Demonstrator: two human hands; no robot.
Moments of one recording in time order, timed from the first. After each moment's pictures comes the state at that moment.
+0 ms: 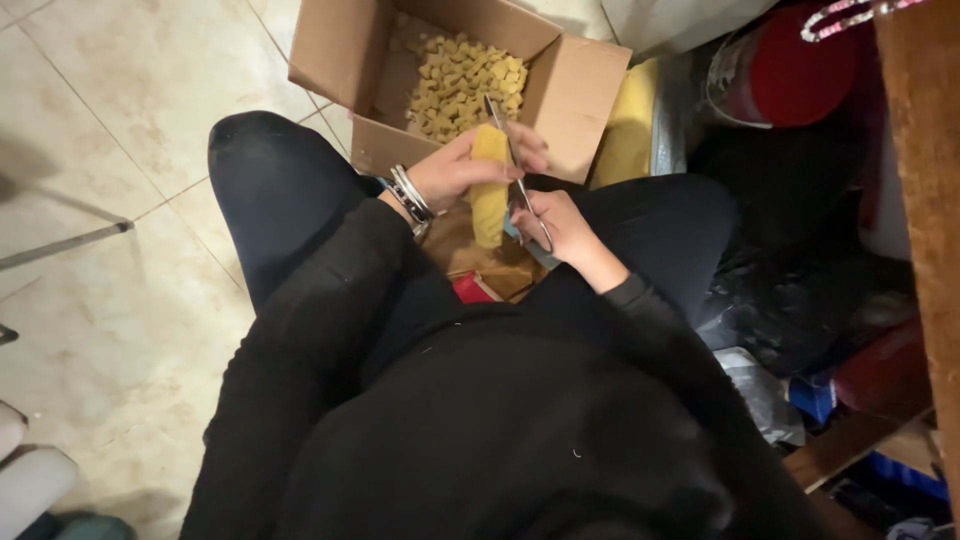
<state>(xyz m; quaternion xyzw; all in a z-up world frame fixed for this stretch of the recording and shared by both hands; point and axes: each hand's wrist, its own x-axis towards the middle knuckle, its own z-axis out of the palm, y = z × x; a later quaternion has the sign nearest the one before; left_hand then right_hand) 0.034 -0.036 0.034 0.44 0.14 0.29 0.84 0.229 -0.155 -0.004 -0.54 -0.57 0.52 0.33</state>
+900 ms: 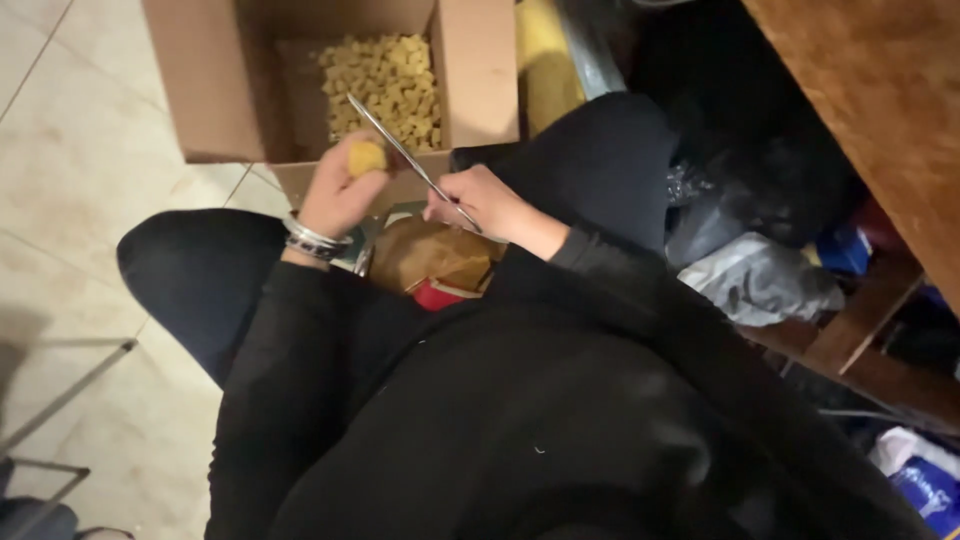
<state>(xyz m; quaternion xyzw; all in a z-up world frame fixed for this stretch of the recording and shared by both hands) 0.007 -0.014 -0.005 0.66 0.17 0.25 0.68 0.208 -0.147 0.027 -0.59 -0.55 0.48 0.34</state>
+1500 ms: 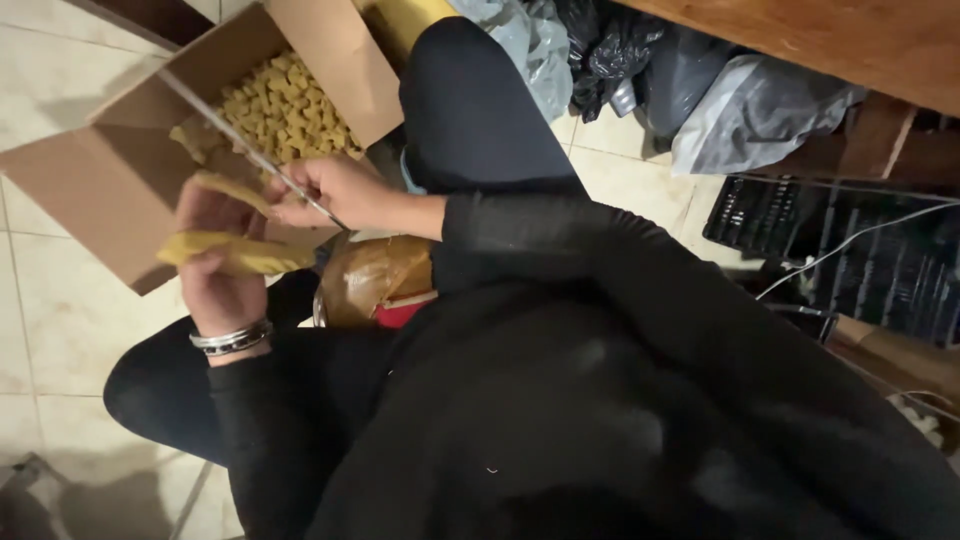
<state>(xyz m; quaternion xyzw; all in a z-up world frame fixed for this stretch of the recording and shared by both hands) 0.006 -0.009 0.025 0.43 0.23 0.24 0.84 0.194 -0.115 0.015 -0.54 -0.33 0.47 0.61</state>
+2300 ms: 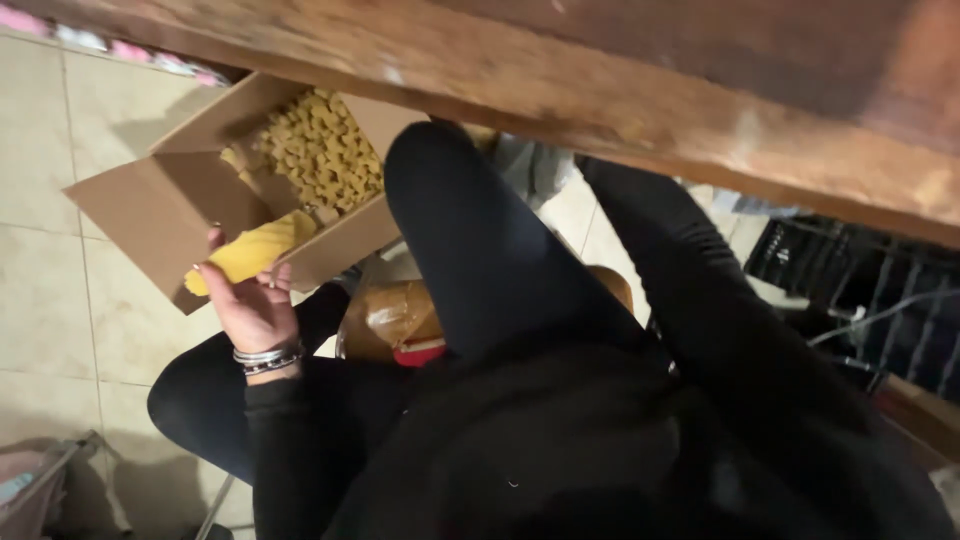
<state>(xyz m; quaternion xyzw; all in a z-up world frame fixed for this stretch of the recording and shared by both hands) 0.007 0.002 -0.010 0.28 0.53 0.33 0.73 0.441 -0.290 -0.147 -0.62 0.09 0.40 0.66</state>
